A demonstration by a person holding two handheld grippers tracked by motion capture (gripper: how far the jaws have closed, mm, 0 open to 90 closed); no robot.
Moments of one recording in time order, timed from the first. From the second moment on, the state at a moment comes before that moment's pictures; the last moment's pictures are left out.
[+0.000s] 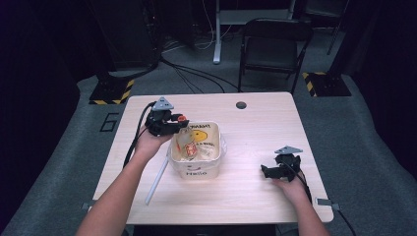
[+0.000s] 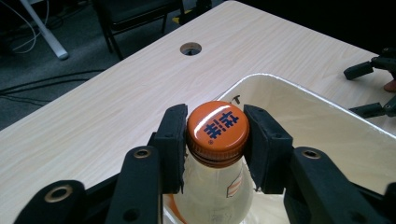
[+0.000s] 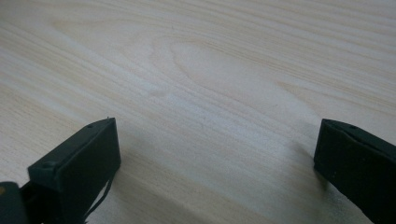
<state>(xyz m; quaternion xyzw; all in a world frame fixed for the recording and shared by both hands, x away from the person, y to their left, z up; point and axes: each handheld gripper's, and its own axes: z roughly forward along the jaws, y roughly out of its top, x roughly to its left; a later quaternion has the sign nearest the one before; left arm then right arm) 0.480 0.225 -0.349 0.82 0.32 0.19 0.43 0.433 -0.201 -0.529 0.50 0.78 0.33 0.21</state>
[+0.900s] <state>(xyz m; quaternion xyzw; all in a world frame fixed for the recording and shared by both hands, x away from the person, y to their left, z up) 0.450 0.268 -0.346 0.82 0.34 0.17 0.43 0.433 -0.201 -0.529 0.50 0.78 0.33 0.21</state>
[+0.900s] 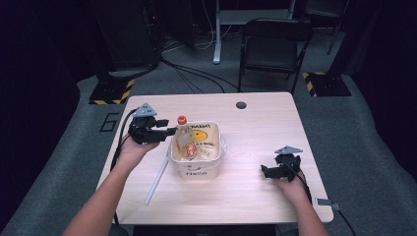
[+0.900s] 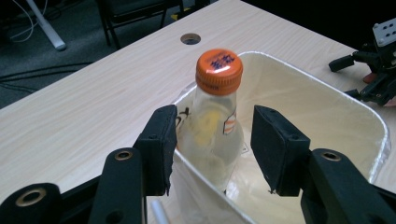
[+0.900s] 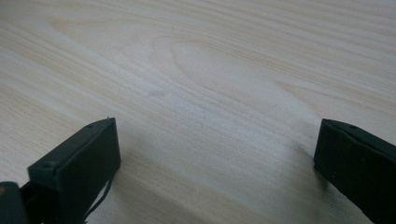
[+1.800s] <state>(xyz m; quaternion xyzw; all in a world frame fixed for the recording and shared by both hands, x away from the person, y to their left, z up) 0.421 0.310 -0.384 0.81 0.37 0.16 0.42 0.433 -0.201 -0.529 0.50 0.77 0.33 0.21</state>
